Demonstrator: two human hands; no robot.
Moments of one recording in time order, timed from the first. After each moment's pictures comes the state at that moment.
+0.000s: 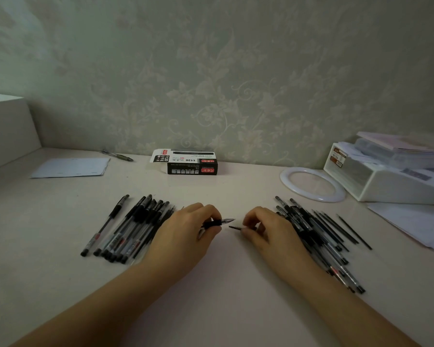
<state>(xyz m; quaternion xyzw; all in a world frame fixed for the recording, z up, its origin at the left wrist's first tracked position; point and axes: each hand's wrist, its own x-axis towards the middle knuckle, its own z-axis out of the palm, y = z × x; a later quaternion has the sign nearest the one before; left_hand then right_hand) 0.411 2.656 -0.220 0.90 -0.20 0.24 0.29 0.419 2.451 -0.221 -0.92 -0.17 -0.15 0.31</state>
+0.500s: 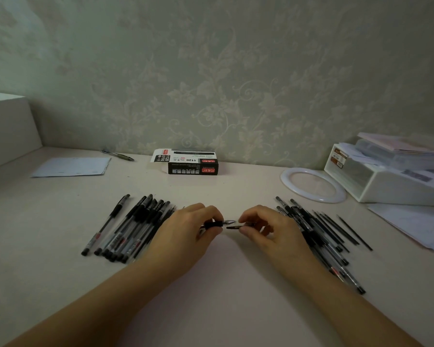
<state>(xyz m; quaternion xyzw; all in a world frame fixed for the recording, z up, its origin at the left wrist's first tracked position) 0.411 2.658 -0.217 0.90 -0.23 0.21 0.30 0.413 2.452 -0.212 -0.87 -0.21 -0.14 0.41</state>
